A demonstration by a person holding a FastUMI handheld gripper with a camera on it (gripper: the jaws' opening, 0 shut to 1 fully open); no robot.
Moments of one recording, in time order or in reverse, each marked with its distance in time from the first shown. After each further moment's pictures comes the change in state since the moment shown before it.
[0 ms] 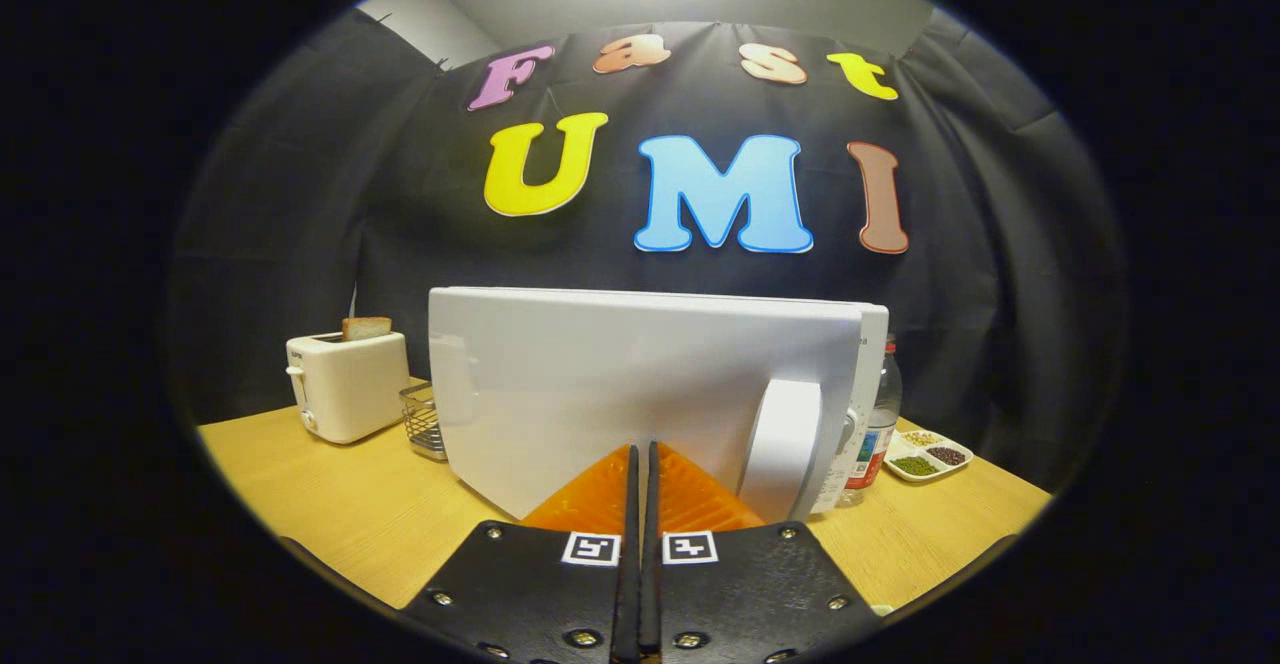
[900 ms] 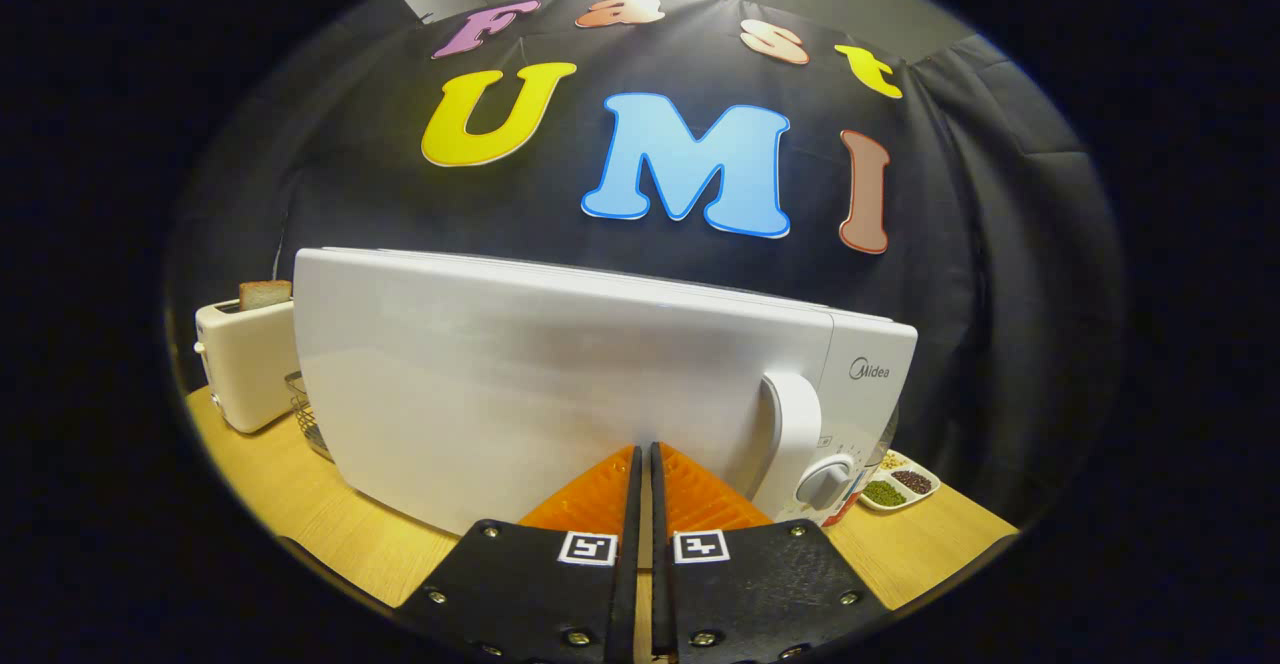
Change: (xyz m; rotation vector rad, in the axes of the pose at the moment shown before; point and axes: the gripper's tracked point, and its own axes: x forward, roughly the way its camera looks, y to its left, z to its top) arm 0.071 -0.026 0.006 -0.063 0.108 -0.142
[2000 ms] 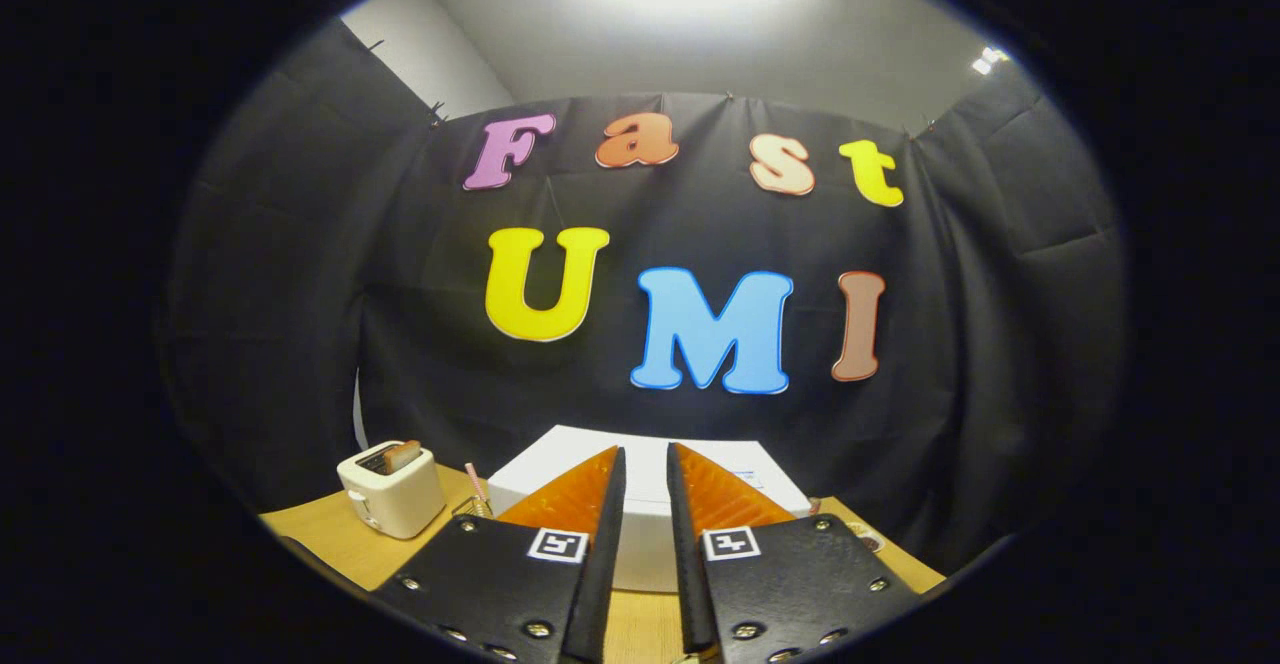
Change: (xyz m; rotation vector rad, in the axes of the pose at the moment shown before) arm -0.208 0.012 0.248 0.042 -0.258 0.058
